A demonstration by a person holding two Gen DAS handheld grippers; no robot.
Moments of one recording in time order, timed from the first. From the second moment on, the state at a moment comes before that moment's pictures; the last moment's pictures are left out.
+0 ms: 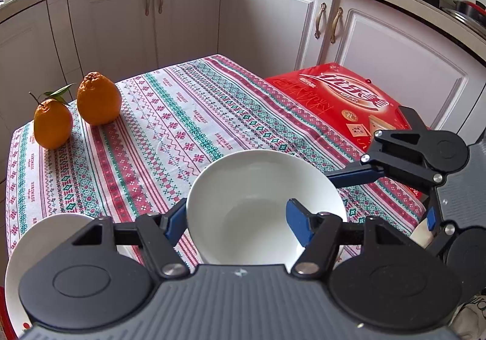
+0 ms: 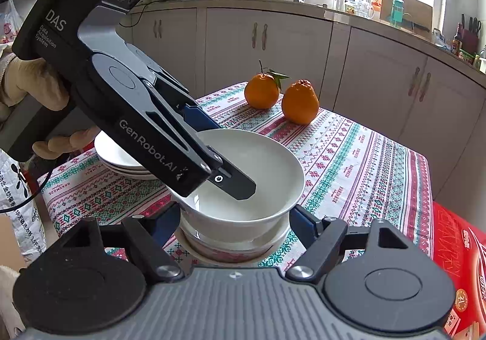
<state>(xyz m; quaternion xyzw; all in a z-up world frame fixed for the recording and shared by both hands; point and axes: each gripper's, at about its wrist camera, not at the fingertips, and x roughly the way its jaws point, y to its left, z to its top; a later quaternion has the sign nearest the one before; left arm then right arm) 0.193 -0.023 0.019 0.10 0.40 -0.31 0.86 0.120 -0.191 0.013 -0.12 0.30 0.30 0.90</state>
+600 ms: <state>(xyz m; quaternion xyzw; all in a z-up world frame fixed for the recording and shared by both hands) 0.196 -0.026 0.009 0.10 0.40 -0.31 0.86 0.126 -0.193 0.007 -0.12 0.32 0.30 0.89</state>
